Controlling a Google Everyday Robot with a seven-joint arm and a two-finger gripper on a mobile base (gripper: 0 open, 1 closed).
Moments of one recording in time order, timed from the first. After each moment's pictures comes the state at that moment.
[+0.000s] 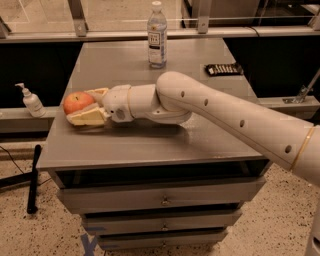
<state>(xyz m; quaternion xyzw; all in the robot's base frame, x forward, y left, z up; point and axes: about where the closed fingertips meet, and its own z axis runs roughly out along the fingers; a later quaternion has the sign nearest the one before) 0.578 0.203 0.852 -0.51 0.57 0.43 0.48</state>
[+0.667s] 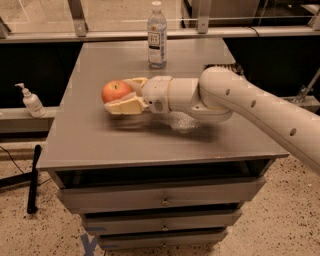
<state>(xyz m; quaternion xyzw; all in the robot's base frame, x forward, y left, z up) 0.605 0.097 0.875 -0.47 0.60 0.37 0.53</state>
